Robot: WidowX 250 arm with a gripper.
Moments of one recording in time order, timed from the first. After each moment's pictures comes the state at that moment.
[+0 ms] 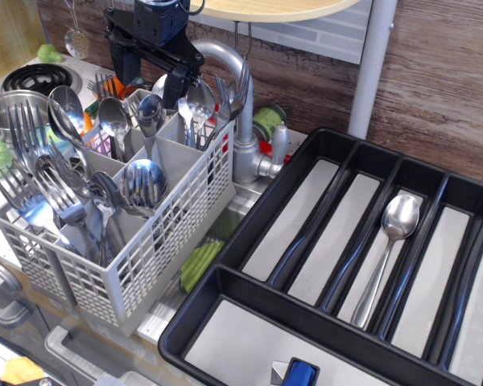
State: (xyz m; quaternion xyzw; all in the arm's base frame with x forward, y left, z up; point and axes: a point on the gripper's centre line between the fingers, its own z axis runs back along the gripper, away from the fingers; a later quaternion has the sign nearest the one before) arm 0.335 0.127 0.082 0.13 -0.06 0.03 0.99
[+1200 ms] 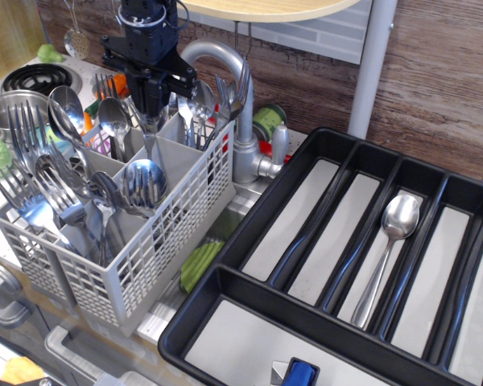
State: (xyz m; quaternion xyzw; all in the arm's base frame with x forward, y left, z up) arm 0.340 0.138 0.054 0.07 -0.06 0.04 1.00
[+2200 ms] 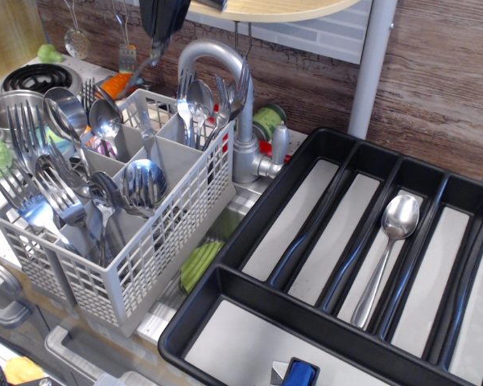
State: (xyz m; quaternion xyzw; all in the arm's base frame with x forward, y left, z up) arm 0.313 0.089 0.166 0.10 0.04 0.10 0.99
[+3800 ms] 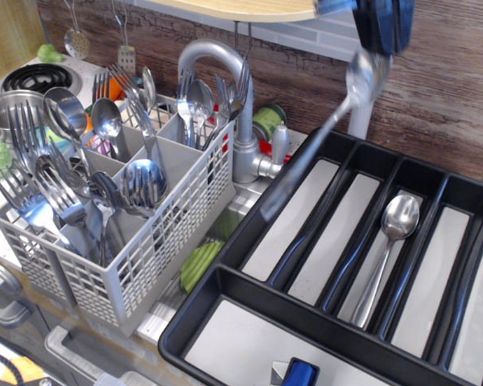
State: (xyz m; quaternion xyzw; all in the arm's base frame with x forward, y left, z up) arm 0.353 -0.082 0.156 -0.12 0.11 0.46 0.88
